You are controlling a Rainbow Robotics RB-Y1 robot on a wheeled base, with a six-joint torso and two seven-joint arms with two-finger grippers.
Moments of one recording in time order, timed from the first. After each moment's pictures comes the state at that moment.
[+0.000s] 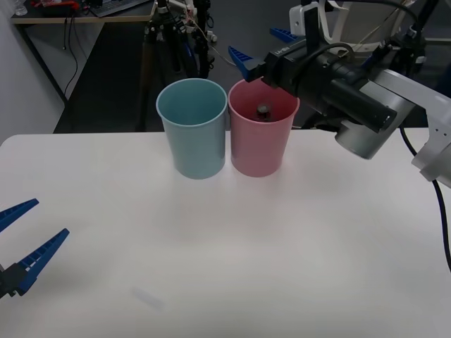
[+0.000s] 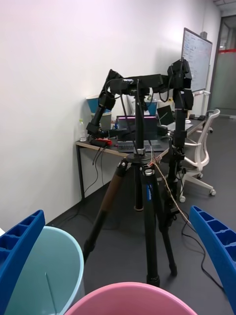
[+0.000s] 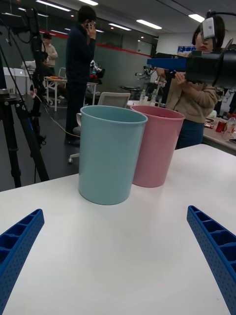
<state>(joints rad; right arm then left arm) -0.90 -0.73 0.74 -1.37 -0.04 -0.01 0.59 0.35 0.40 0.52 -1.66 -0.96 -1.22 0.00</state>
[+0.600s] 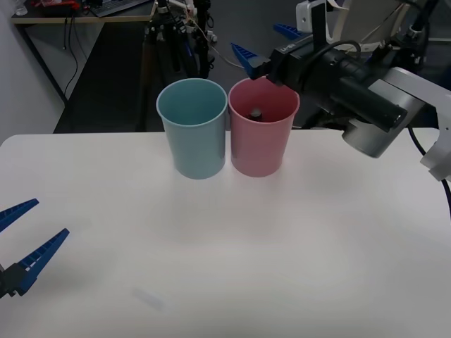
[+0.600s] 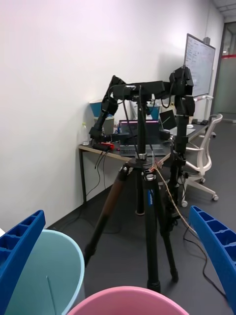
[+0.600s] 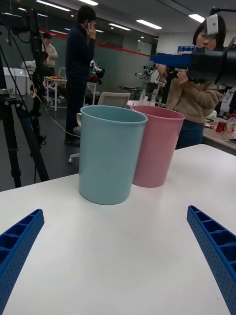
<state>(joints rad) -0.88 -0.77 0.74 -1.40 -0.04 -0.03 0.59 0.35 0.40 0.52 -1.66 -0.96 -1.22 0.00</state>
